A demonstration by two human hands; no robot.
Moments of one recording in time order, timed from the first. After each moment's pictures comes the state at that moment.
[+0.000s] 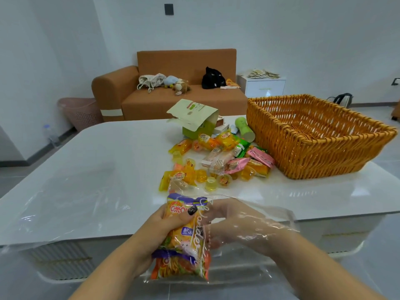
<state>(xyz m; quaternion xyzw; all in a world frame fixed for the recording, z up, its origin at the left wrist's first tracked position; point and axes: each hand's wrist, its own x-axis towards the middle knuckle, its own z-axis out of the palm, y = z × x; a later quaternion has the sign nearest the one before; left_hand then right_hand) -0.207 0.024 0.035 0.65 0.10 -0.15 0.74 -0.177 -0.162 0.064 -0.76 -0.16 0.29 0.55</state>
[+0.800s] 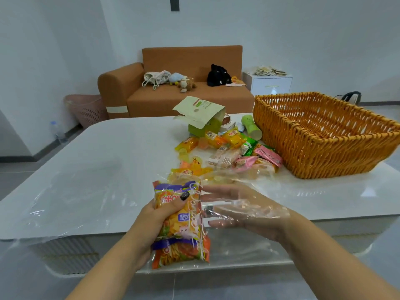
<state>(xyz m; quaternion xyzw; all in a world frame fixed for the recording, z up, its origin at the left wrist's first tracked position) -0.206 0.039 0.039 0.64 0.15 -0.08 0.75 -0.161 -0.165 0.070 -0.68 -0.16 0.30 0.65</state>
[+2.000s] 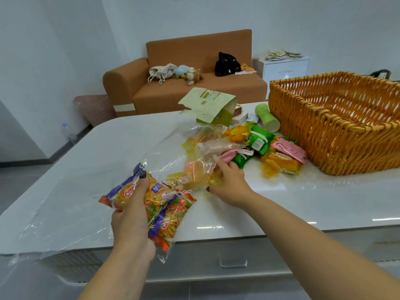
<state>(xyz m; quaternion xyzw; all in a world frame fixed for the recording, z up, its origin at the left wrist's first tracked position) -0.162 0.056 0.033 0.45 0.37 0.20 0.79 -0.031 -0.106 -0.018 -0.91 -0.13 0.06 0.39</state>
